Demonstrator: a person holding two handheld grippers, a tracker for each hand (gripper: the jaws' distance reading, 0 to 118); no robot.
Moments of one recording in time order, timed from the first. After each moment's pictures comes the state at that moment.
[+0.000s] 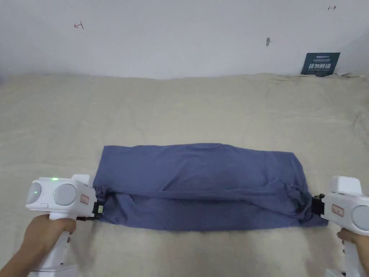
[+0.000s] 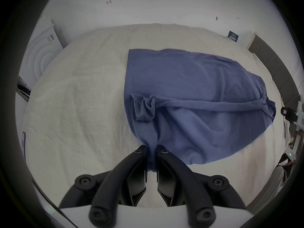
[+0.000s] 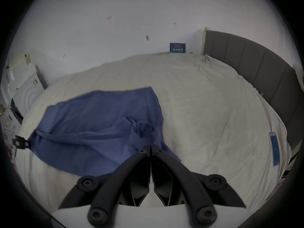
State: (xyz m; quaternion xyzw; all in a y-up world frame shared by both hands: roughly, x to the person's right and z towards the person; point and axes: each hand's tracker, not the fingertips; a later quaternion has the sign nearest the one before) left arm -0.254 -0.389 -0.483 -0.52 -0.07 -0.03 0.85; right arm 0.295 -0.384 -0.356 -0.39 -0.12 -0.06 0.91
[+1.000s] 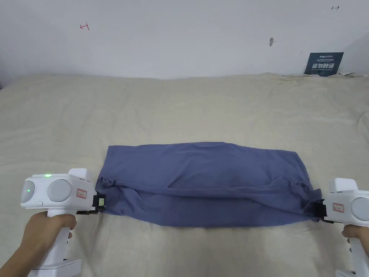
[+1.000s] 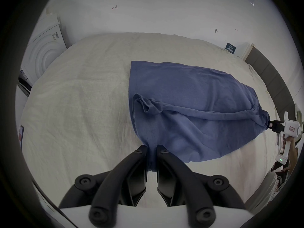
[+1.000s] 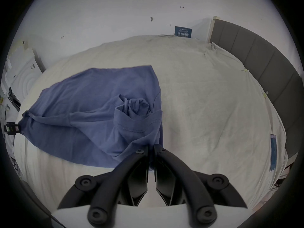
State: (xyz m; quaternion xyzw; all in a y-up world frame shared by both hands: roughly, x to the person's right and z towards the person) left arm -0.268 -0.367 -0.464 -0.49 -0.07 0.01 0.87; right arm 0.301 -0.381 -0.351 -0.44 -0.09 -0.05 0.89
